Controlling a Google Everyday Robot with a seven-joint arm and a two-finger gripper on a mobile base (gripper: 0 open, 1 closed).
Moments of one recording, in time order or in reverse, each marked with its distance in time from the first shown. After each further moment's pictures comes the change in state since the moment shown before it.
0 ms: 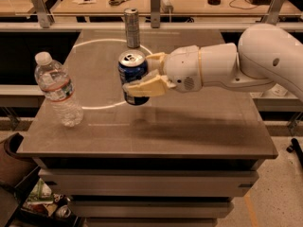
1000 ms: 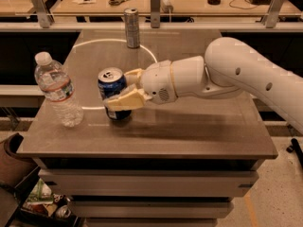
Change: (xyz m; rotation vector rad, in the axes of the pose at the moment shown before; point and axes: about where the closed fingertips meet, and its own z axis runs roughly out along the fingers) arm 0.023 0.021 0.060 -0.095 0.031 0.081
